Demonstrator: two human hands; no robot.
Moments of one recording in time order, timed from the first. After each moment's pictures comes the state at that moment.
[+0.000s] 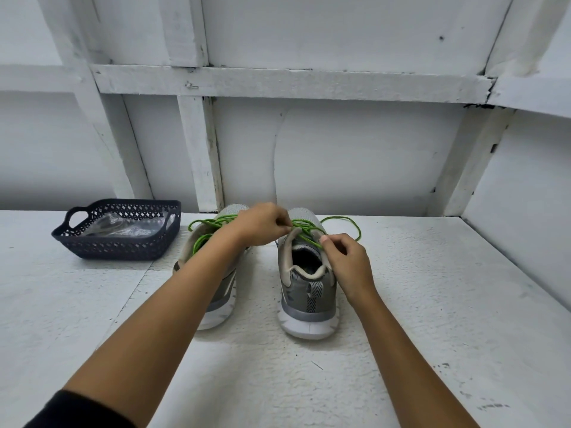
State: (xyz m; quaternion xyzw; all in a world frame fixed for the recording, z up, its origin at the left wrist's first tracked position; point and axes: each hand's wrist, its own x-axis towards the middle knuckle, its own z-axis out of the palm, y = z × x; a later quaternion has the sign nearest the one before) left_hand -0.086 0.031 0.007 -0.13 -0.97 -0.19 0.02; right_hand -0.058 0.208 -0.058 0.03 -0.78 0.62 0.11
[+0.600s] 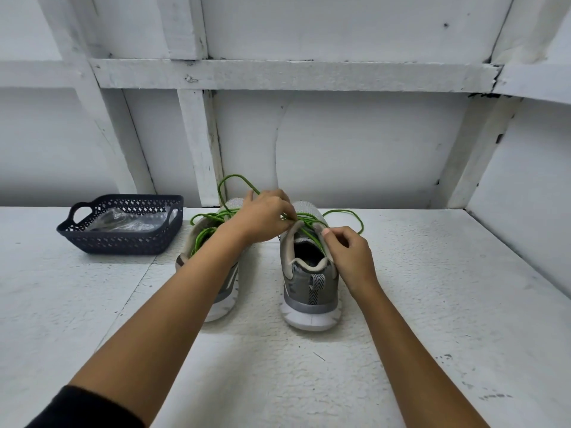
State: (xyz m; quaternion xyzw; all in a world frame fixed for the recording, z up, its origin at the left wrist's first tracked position) left_hand -0.084 0.033 0.004 -0.15 -0.98 -0.12 0.08; right_hand -0.056 0.208 -0.056 0.04 -0.79 0.60 0.11
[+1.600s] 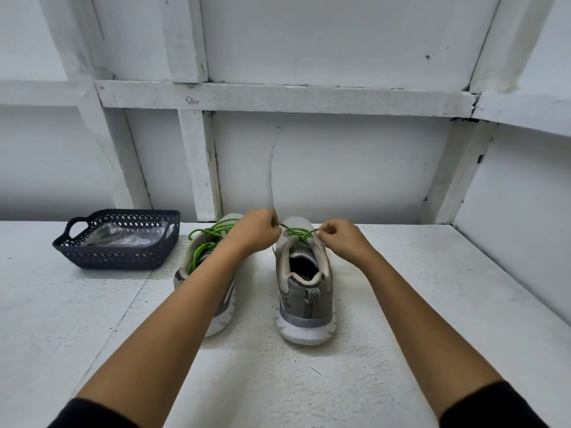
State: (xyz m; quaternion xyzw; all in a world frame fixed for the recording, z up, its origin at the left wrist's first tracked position) left_hand -0.083 0.036 0.007 -0.02 -0.97 -0.22 0.09; right_hand -0.106 0.219 -0.017 0.10 -0.92 0.38 0.02
